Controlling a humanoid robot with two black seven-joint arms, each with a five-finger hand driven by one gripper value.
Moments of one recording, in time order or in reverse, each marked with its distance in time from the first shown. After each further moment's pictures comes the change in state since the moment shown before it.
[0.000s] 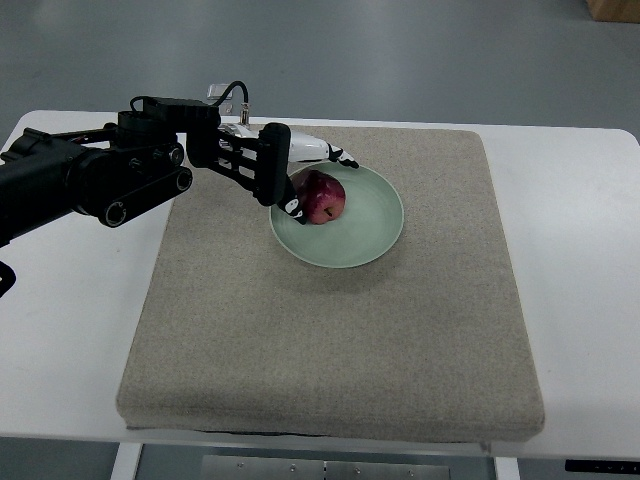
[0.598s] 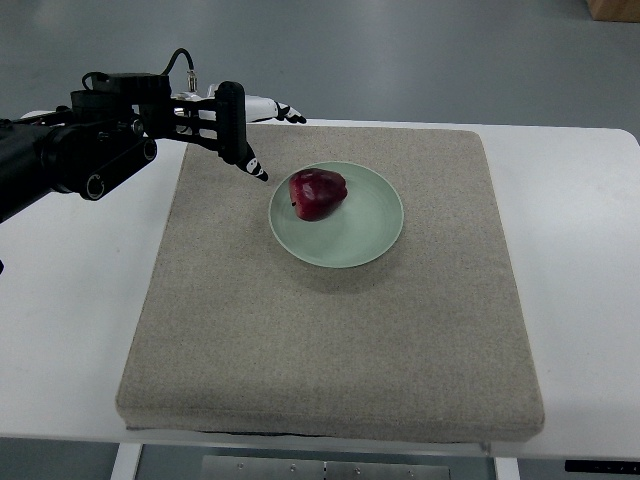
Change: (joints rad) left arm -0.009 0.007 -0.009 0.216 -0.068 0.002 -0.005; right arm 0.000 0.000 0.000 0.000 0.000 0.000 0.000
